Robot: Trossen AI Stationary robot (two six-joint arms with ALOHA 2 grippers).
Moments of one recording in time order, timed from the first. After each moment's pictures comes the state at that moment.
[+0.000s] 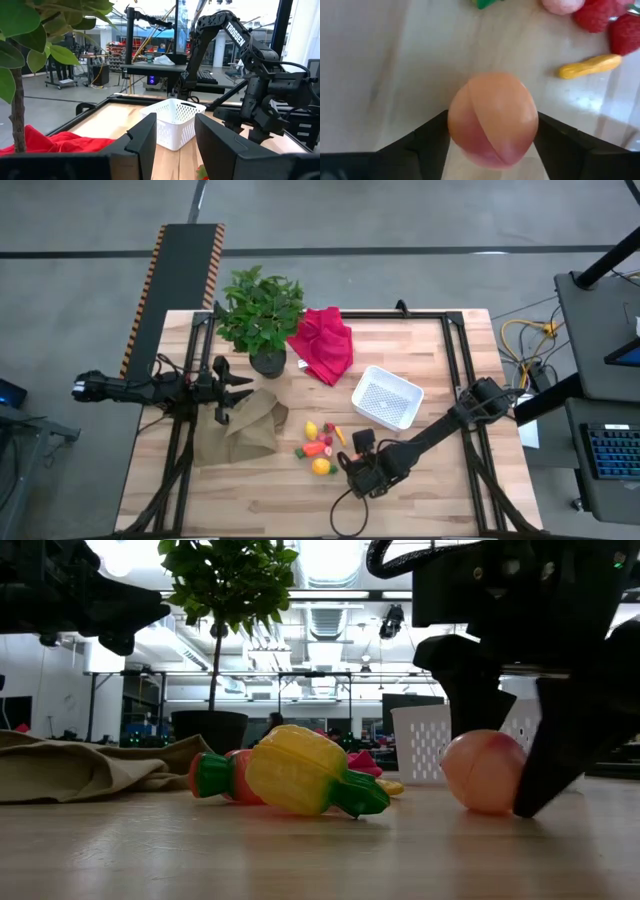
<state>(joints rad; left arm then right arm) -0.12 0.18 0.03 0.23 -0.26 -0.02 0.54 2.00 1.32 -0.72 0.32 0.24</state>
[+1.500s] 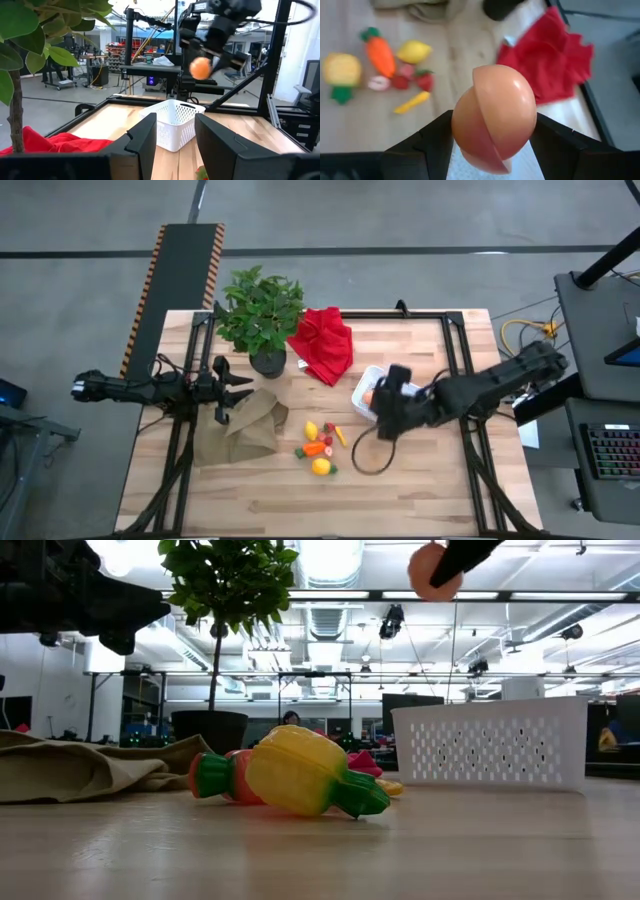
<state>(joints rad) -0.12 0.18 0.03 0.25 -0.26 -0.02 0.36 1.41 1.29 -0.95 0.59 0.34</state>
